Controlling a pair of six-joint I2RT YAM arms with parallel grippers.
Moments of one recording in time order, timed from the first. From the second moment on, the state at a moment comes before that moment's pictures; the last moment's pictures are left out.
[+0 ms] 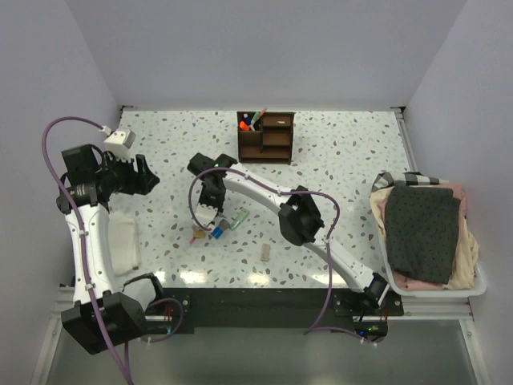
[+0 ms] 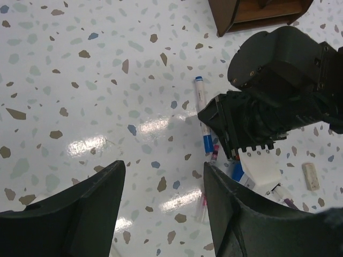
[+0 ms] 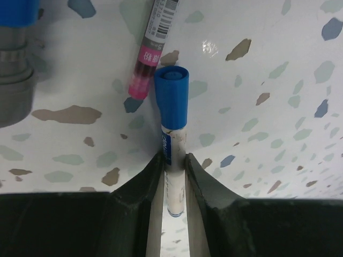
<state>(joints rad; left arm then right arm) 0.37 1.05 1.08 -0.77 0.64 0.25 0.95 2.67 2.55 -1.20 -0.19 -2.00</state>
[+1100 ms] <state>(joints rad) 0.37 1.19 1.13 -0.58 0.79 0.16 0.81 2.51 2.27 -1.21 -0.33 -1.25</state>
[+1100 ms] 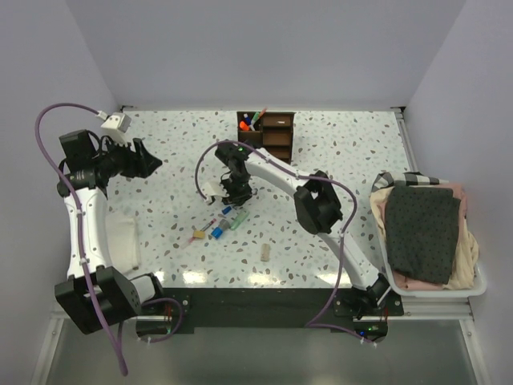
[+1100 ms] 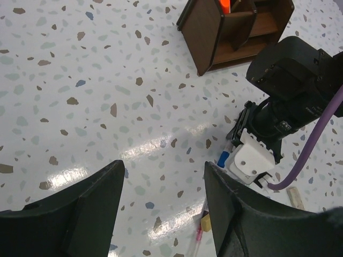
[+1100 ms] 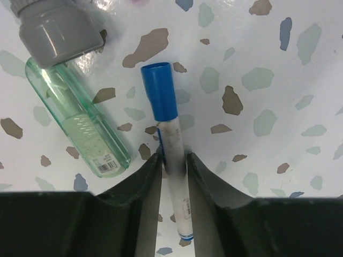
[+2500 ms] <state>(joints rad) 0.14 1.63 1.43 -0.50 0.73 0.24 0.53 2.13 1.72 0.57 -0.09 0.03</state>
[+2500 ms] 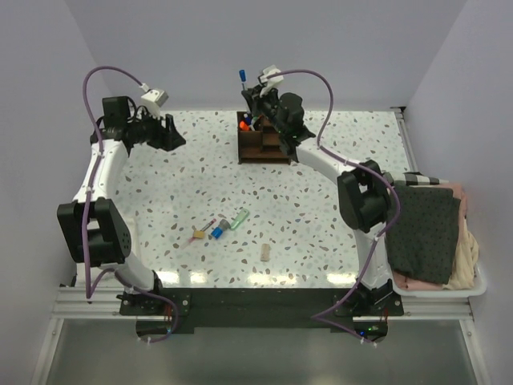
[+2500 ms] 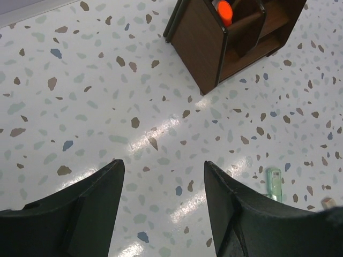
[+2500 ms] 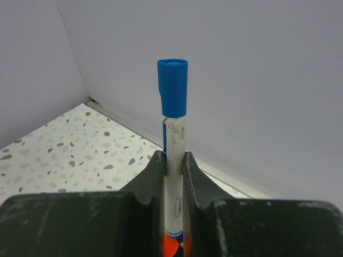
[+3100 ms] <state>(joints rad) 0.13 1.74 1.48 -0.52 0.68 0.27 0.50 2.20 1.65 0.60 -0.11 0.05</state>
